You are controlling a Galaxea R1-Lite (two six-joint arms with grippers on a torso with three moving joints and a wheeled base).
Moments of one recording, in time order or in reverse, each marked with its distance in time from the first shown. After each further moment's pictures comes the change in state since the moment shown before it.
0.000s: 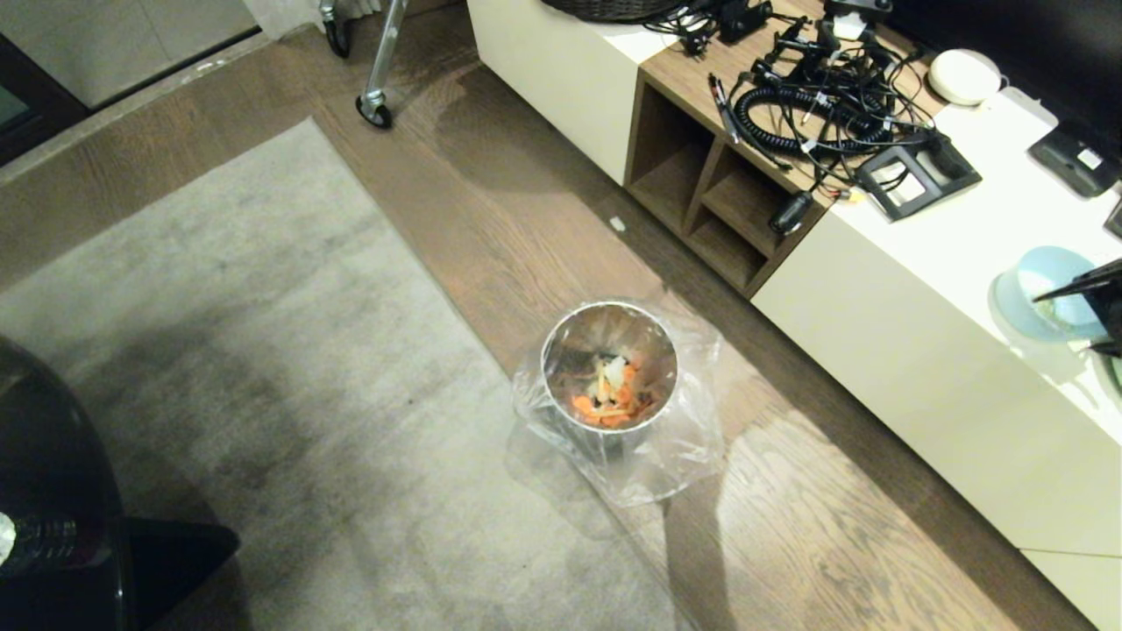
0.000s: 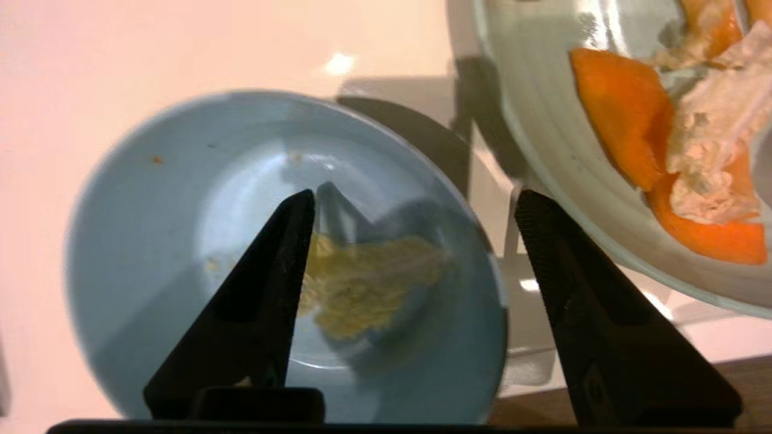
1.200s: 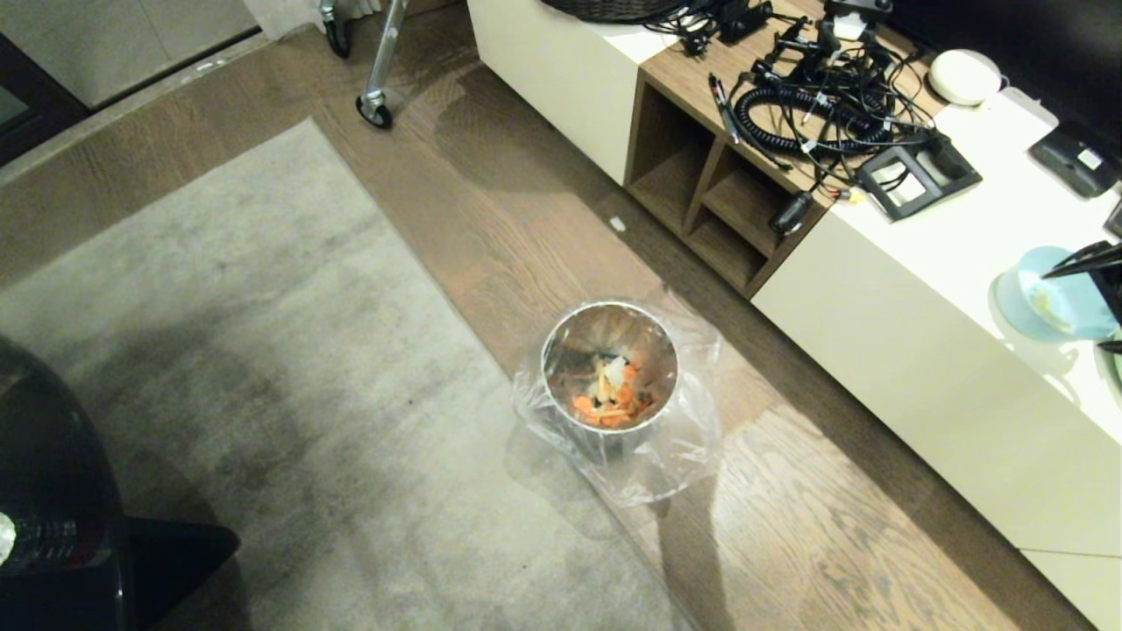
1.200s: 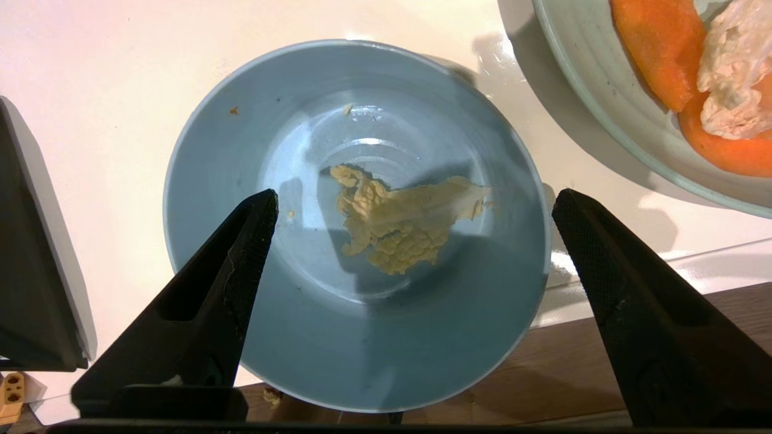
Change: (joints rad) left arm 0.000 0.000 0.000 0.000 0.000 0.000; right arm 0.017 -0.046 -0.058 0.127 0.031 0.061
